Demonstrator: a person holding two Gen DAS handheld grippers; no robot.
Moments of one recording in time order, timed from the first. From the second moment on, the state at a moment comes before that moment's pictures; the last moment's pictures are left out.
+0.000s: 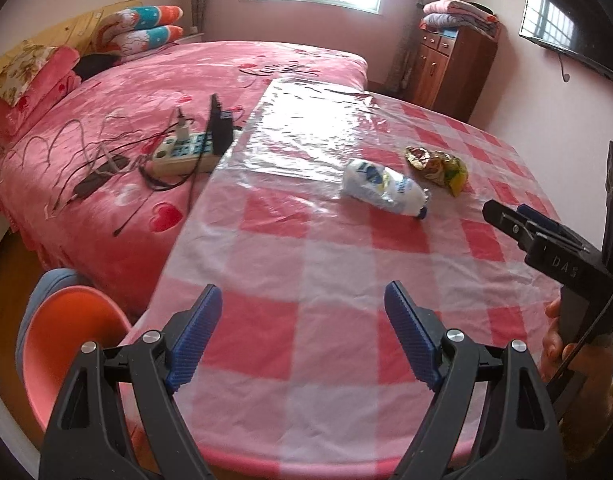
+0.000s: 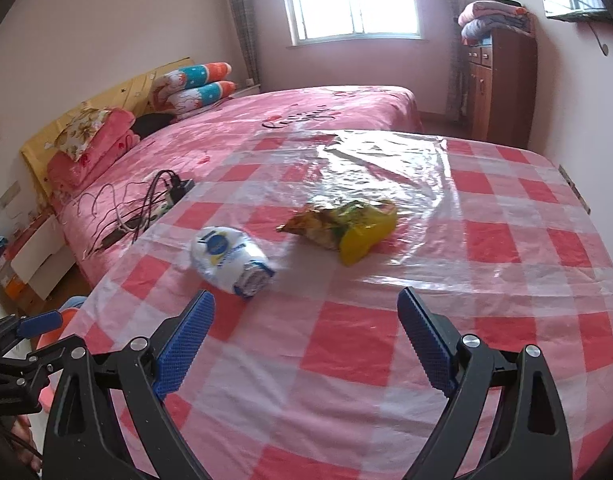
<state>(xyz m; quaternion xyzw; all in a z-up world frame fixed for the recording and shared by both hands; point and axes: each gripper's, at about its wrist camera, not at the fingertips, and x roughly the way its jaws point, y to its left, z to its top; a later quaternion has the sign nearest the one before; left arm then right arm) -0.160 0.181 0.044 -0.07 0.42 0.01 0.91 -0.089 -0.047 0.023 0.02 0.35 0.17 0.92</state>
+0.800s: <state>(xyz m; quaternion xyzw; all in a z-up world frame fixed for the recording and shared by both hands) -0.055 0.135 0.032 -0.18 0.44 -0.03 0.88 -0.051 -0.124 0.011 0.10 0.38 0.11 0.91</state>
